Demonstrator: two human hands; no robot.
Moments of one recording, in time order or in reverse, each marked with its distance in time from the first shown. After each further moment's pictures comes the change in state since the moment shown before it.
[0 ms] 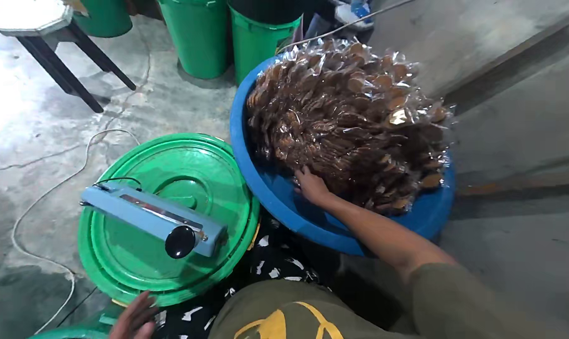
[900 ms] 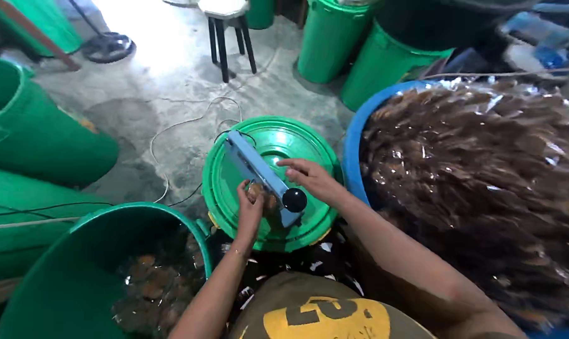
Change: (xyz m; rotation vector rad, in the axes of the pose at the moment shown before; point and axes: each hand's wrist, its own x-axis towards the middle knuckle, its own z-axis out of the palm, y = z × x) left_hand 0.116 0.018 0.047 -0.683 0.569 -0.046; right_hand -0.052 -0.255 -0.017 0.427 -0.286 -0.723
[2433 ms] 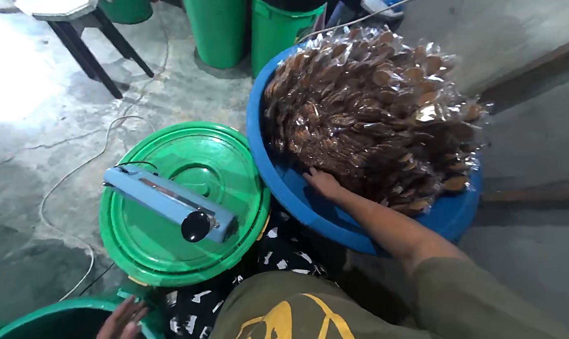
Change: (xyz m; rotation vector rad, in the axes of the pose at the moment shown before) left_hand -0.078 0.007 -0.145 0.615 -0.348 -0.093; right_hand -0.133 0.241 -0.070 -0.594 0.035 0.666
